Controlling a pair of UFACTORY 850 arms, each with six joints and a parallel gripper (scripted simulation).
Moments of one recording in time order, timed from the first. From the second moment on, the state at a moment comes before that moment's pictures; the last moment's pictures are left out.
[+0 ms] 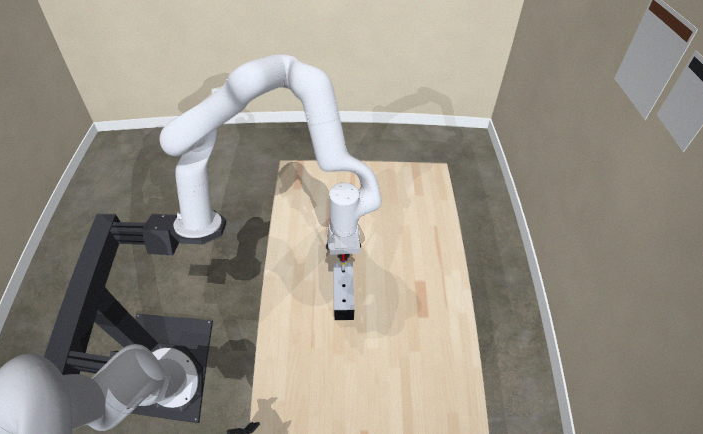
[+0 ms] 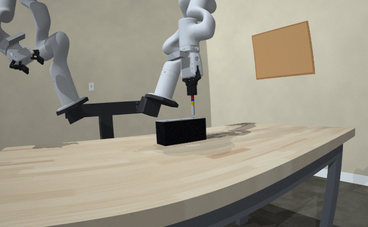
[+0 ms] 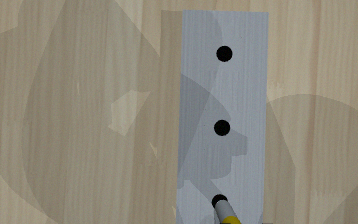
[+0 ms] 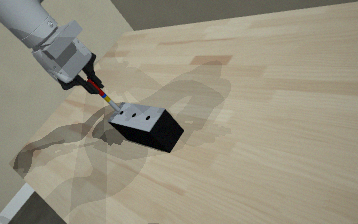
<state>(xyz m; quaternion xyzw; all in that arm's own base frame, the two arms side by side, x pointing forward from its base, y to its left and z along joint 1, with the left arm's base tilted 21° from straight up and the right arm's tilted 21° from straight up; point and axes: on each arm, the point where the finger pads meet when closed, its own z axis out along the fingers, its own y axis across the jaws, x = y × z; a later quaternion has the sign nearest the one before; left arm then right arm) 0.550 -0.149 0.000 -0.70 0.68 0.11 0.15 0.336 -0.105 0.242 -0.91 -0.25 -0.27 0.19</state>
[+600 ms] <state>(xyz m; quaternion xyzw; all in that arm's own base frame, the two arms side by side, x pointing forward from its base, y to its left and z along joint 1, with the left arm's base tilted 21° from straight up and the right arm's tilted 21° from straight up) 0.550 -0.148 -0.004 -0.70 0.68 0.11 0.15 0.336 -0.105 0.242 -0.91 -0.25 -0.27 0.19</state>
